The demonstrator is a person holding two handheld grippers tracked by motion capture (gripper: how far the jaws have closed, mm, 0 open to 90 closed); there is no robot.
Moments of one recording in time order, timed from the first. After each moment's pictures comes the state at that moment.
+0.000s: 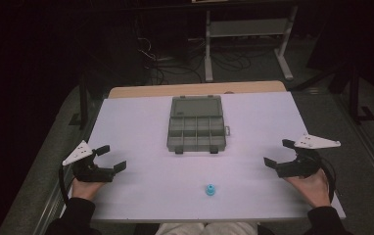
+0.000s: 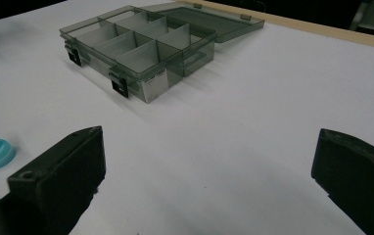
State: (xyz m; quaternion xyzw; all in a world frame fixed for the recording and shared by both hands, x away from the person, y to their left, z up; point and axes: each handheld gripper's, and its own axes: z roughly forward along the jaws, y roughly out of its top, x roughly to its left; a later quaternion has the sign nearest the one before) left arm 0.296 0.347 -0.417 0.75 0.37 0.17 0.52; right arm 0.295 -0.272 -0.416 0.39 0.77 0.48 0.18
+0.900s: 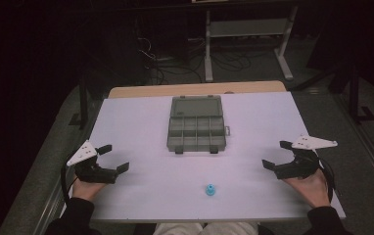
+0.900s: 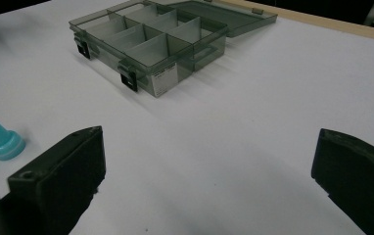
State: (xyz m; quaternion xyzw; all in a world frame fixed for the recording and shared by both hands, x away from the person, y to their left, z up) left arm 0.293 0.335 -0.407 0.77 0.34 0.19 0.50; right arm 0.295 -0.268 -0.418 0.38 0.78 0.48 0.17
